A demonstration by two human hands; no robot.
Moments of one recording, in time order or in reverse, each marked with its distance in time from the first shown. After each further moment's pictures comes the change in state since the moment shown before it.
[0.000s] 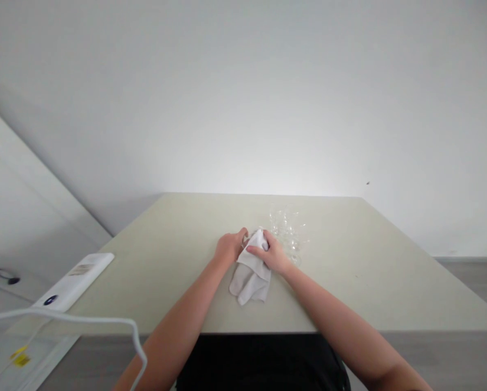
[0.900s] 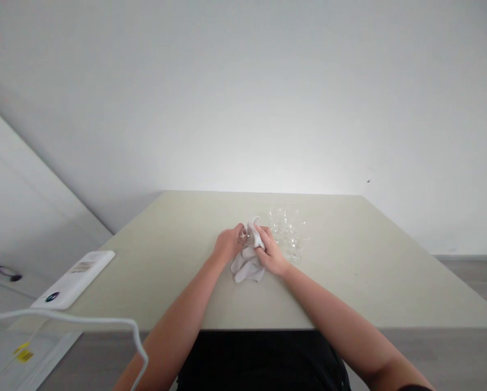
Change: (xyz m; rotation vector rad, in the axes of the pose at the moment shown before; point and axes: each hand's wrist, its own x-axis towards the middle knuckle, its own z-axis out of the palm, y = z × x) left_hand -0.002 -0.001 -0.008 -0.138 0.076 -0.058; right_hand -0.005 0.000 -0.001 -0.030 -0.045 -0.301
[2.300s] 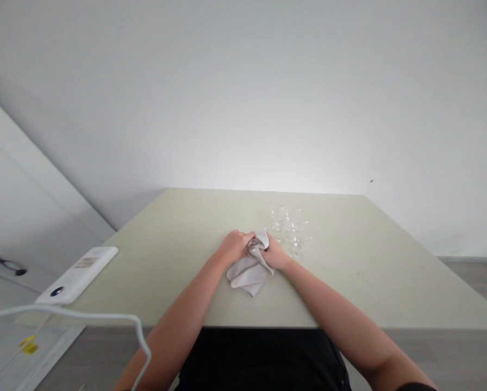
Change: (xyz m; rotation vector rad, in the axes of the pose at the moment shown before) left_hand -0.004 0.002 0.004 0.122 -0.081 0.392; right_hand 0.003 0.030 0.011 0.057 -0.056 0.201
